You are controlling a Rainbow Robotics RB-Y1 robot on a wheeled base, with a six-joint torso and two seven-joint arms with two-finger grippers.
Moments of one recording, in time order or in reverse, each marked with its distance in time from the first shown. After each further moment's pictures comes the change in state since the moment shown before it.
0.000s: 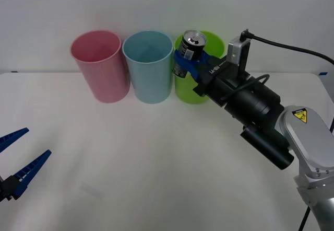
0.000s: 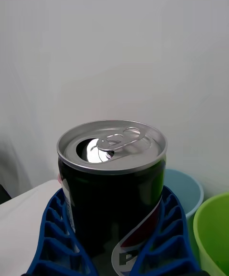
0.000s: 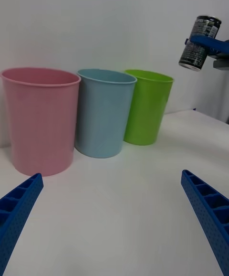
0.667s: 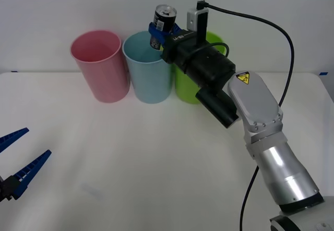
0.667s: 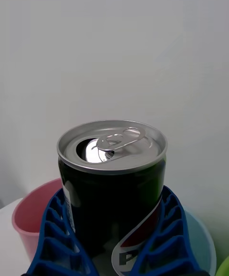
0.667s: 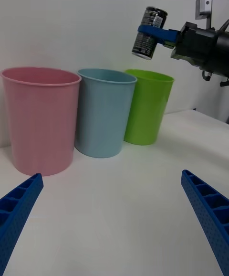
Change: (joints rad) right arm -0.310 0.198 -0.018 0.364 0.163 0.124 -0.009; left arm 0.000 0.000 0.000 0.000 0.000 0.000 0.000
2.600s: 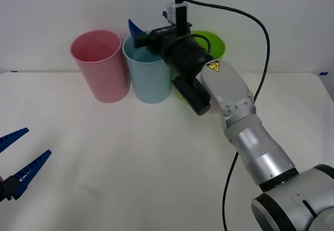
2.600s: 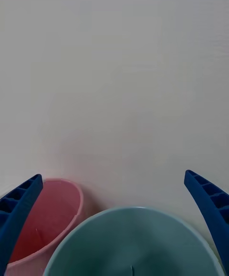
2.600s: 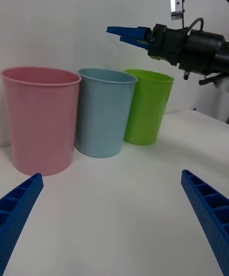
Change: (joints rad) right arm -0.165 0.068 0.033 0.234 0.015 0.169 0.049; left arm 0.000 0.000 0.000 0.000 0.000 0.000 0.000
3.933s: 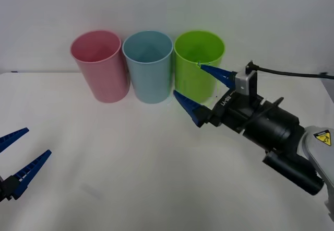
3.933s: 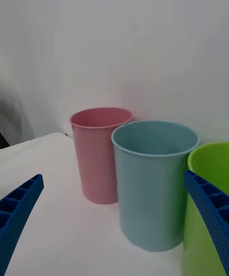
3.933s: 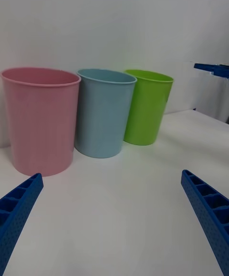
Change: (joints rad) right arm 0.666 -0.421 -0.017 -0.727 -0.185 -0.384 0.036; left arm 0.000 0.000 0.000 0.000 0.000 0.000 0.000
